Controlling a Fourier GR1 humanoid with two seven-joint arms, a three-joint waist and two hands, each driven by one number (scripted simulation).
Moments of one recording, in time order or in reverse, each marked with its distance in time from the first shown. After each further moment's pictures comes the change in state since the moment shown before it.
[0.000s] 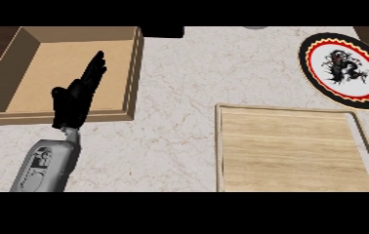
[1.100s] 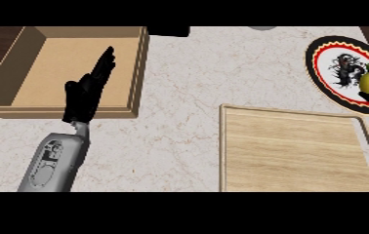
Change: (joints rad) left arm -0.051 -0.031 -0.017 0.025 -0.024 0.003 0.012; right arm -0.457 0.189 0.281 0.544 0.303 -0.189 -0.059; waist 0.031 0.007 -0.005
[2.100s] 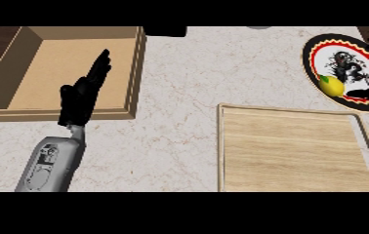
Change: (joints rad) left arm 0.027 0.011 0.013 -0.008 -0.005 -0.007 -0.013; right arm -0.102 0.021 -0.229 0.221 -0.212 0.215 0.005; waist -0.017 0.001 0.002
